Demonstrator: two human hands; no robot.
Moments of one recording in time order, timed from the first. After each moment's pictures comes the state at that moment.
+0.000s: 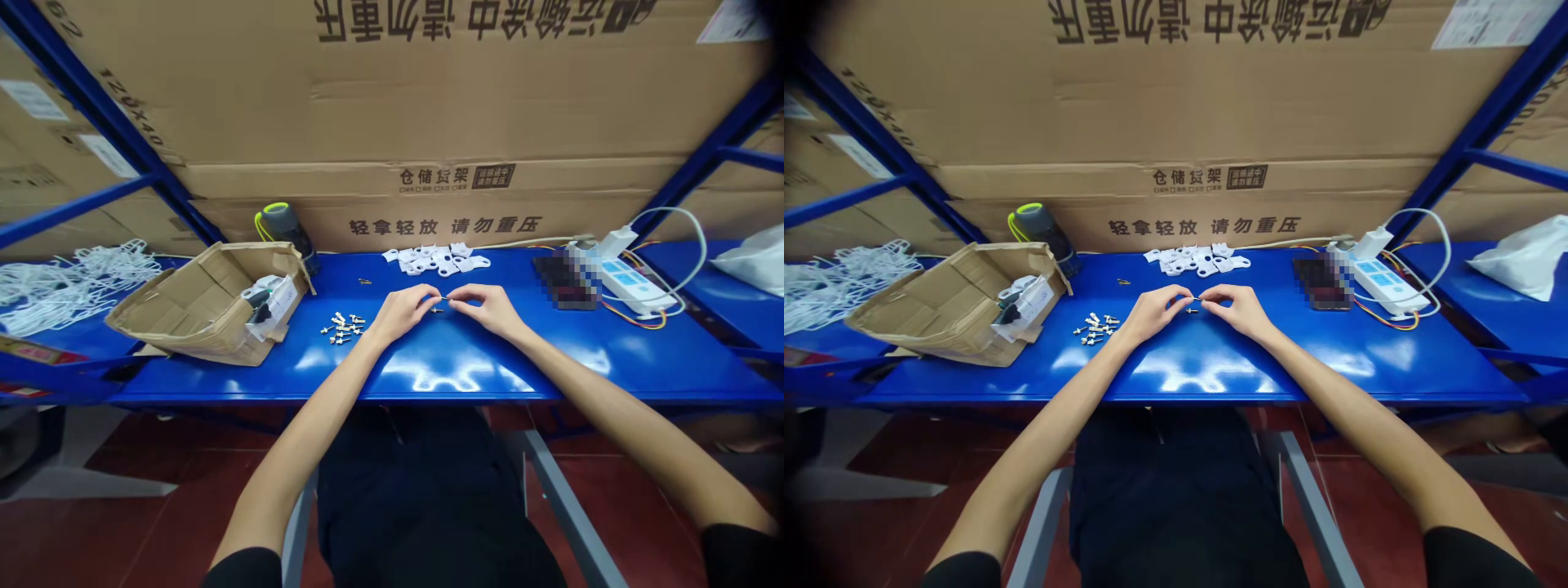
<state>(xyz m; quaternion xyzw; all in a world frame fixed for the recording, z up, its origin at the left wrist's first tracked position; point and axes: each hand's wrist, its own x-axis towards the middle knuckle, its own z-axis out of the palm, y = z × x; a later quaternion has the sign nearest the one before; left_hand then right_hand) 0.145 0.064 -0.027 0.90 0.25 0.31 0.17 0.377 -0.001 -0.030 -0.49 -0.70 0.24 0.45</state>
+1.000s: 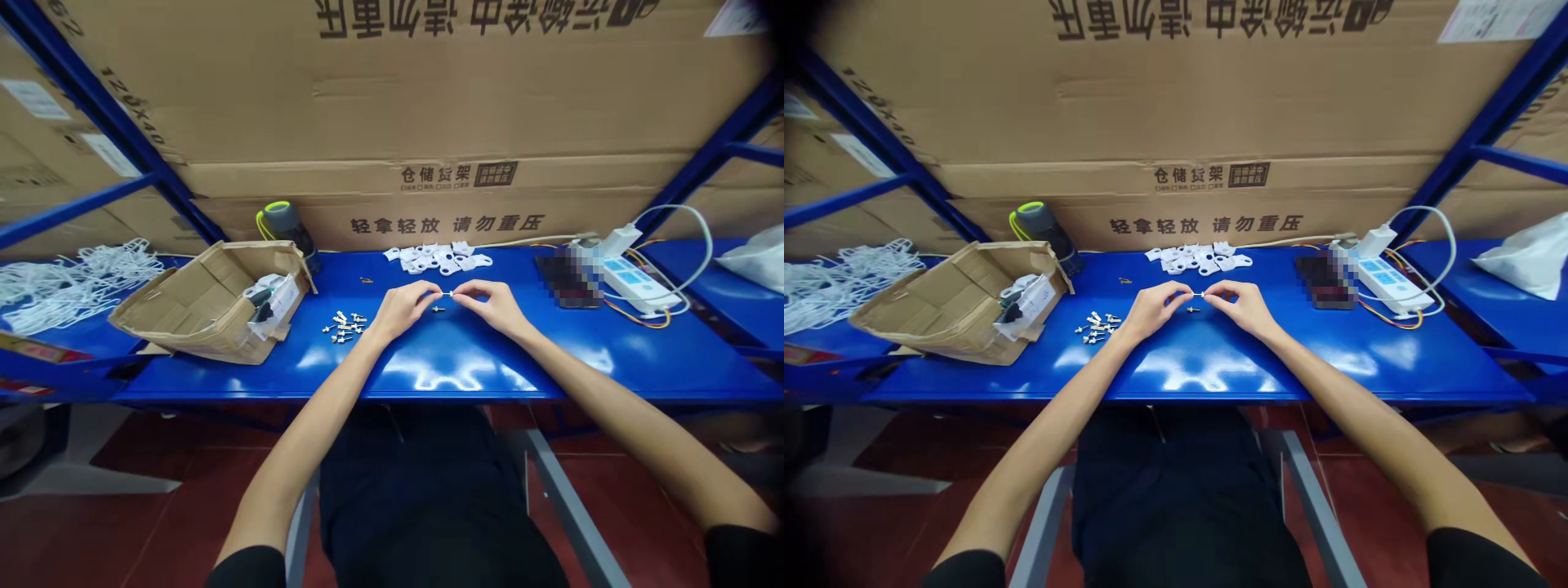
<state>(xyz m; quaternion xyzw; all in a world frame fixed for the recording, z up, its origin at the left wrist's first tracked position) 0.143 0.065 -0.027 0.89 0.25 0.35 0.16 0.377 -0.002 -0.025 -0.51 -0.69 0.22 0.47</state>
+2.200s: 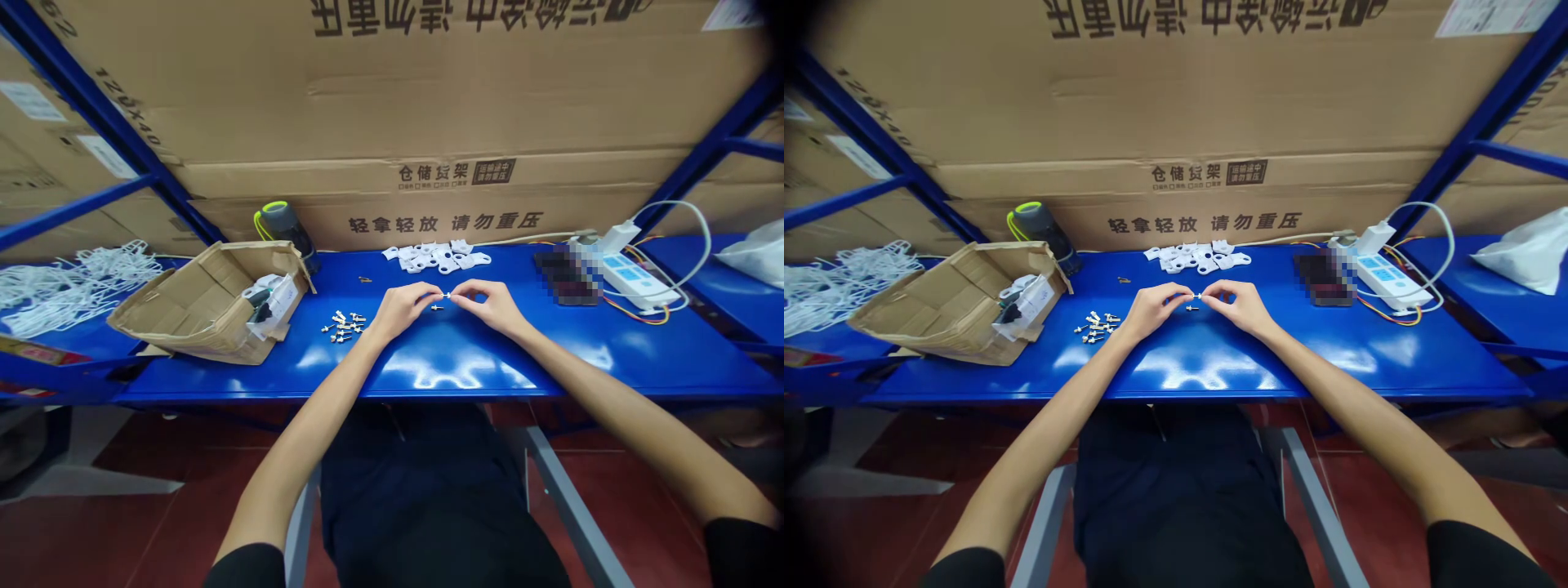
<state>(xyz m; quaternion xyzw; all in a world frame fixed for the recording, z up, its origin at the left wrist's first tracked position) 0.143 0.068 -0.031 0.89 0.21 0.37 0.17 0.374 -0.004 -0.024 -0.49 -0.71 0.21 0.47</state>
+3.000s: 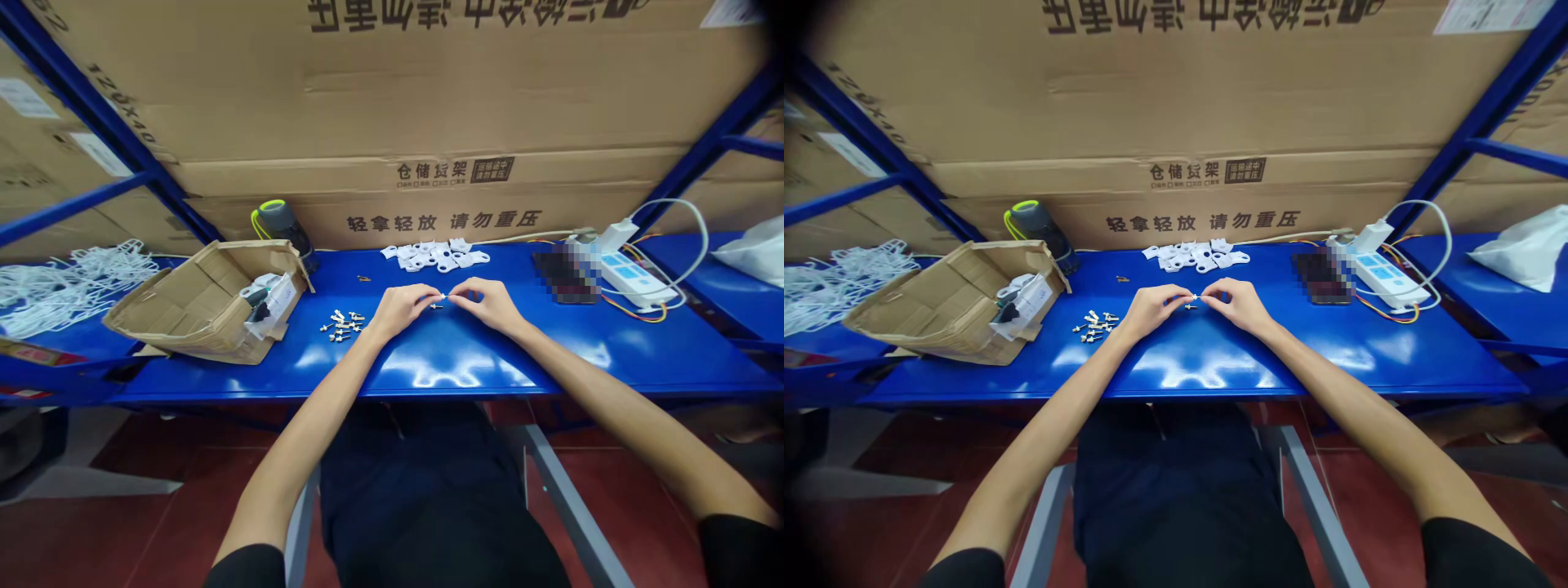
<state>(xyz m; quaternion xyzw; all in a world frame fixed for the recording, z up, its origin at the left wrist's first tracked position) 0.144 0.073 -0.037 0.91 0.22 0.33 0.13 0.381 0.001 -0.030 -0.48 -0.76 0.12 0.42</state>
